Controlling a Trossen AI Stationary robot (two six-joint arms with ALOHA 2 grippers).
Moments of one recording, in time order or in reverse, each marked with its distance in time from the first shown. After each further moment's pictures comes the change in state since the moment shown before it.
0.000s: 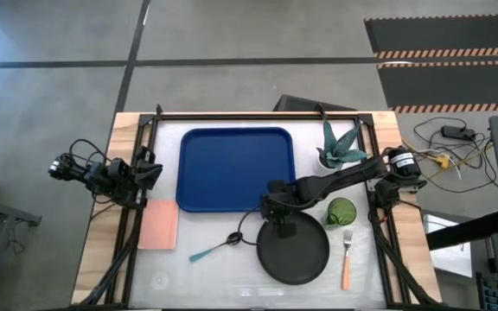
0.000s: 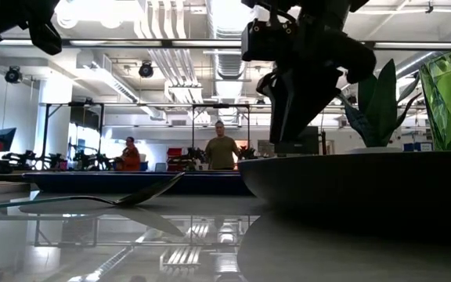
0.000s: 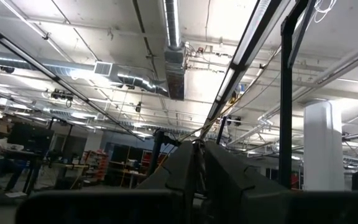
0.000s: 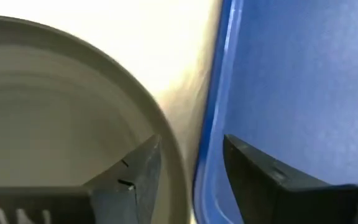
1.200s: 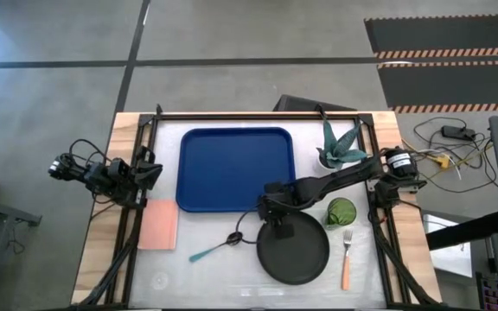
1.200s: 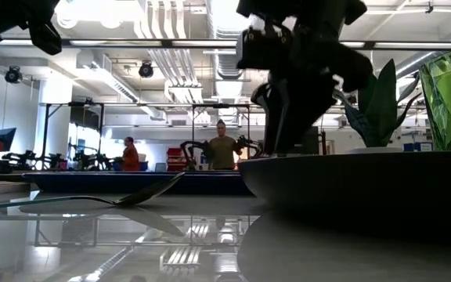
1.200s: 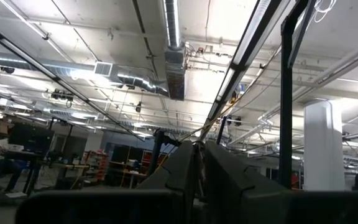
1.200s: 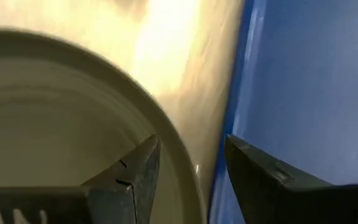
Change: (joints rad) left arm 0.000 0.000 0.000 0.001 0.000 0.001; right arm 0.001 0.041 -0.023 0.081 -0.064 -0.006
